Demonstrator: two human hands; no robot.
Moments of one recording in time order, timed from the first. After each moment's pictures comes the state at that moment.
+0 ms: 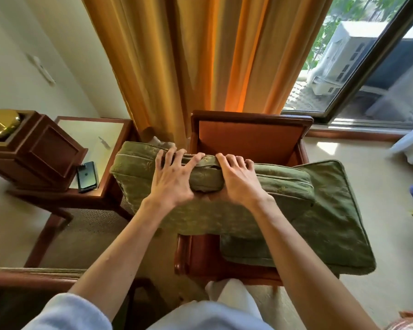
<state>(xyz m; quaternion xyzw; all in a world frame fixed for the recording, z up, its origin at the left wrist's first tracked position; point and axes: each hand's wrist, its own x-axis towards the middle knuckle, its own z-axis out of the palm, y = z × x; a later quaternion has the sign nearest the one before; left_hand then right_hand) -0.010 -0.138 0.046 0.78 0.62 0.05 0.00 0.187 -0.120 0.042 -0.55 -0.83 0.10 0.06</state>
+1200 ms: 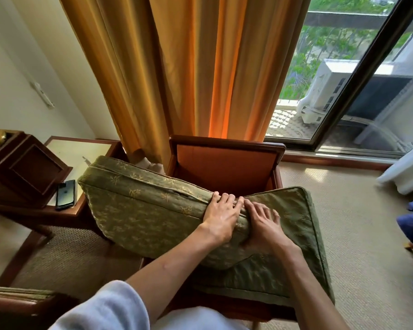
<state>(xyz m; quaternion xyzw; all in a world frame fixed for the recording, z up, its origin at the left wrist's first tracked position) 0.239 -0.130 0.032 0.83 0.54 -0.15 0.03 0.398 -0.138 -0.005 -0.61 -0.77 0.20 0.00</state>
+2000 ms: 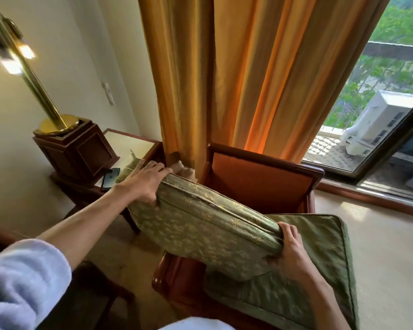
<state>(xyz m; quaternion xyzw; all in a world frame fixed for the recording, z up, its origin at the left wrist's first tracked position) -0.036 -0.144 0.095 0.72 0.68 -0.11 0.06 0.410 -0.159 -0.019 -0.56 -0.75 0.28 0.18</state>
